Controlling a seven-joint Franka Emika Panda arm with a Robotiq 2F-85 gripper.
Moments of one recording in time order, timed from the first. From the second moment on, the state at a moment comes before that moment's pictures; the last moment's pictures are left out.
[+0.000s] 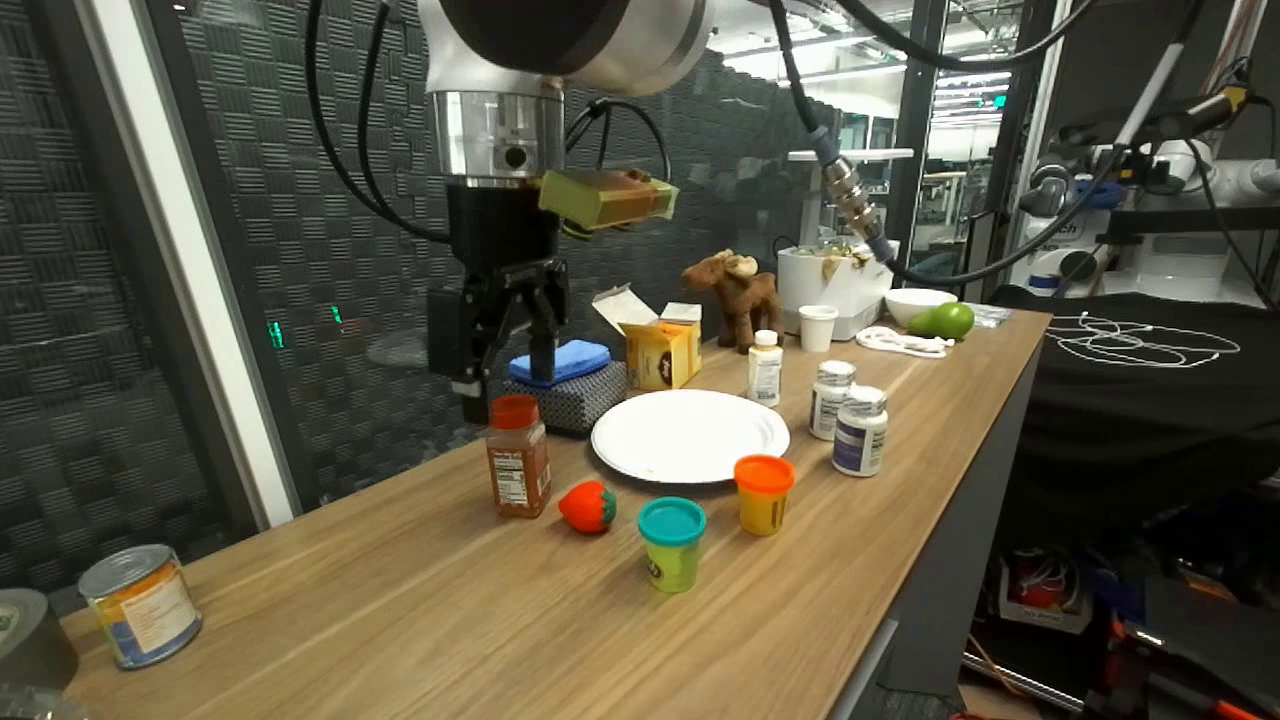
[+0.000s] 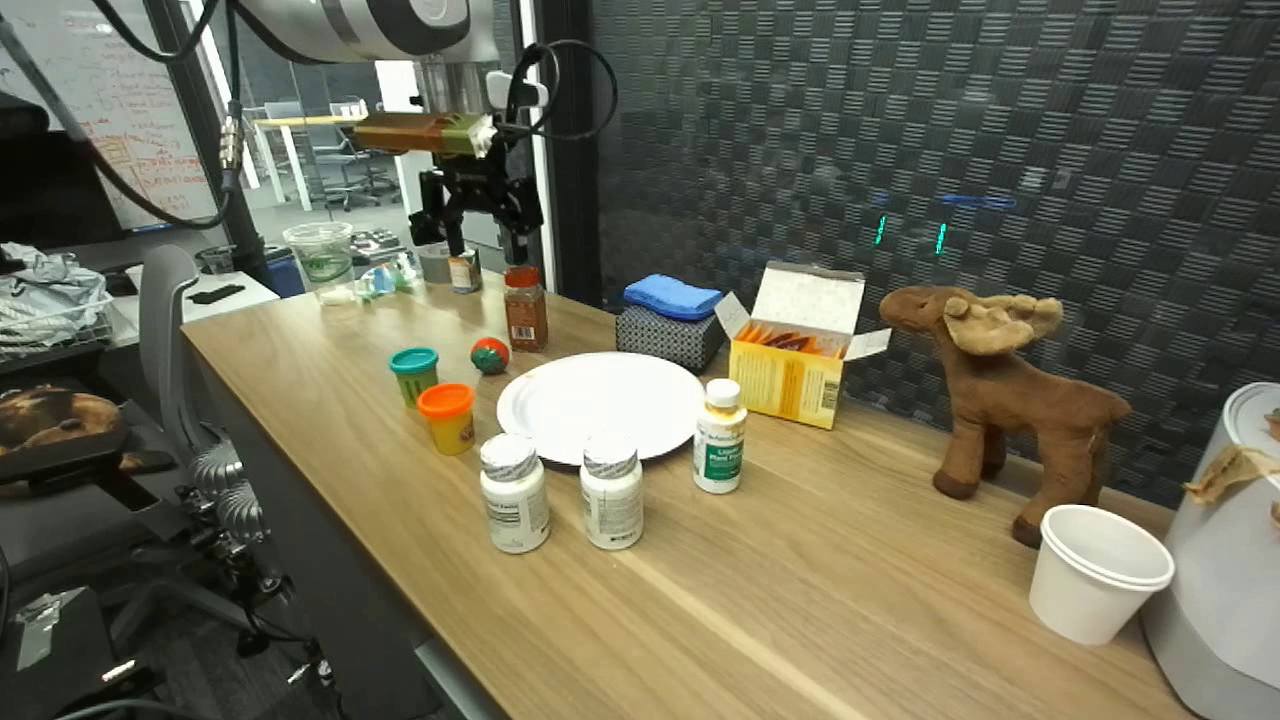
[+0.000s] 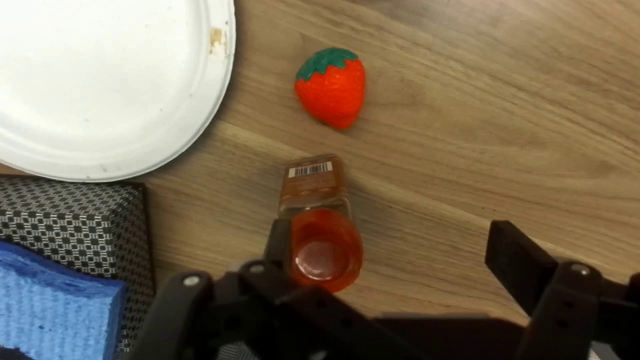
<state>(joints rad) 0.18 0.40 0.18 -1.67 -0.09 2.14 -0.02</state>
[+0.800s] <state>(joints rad) 0.20 0.48 0.15 -1.58 -0.13 2.12 -0.02</state>
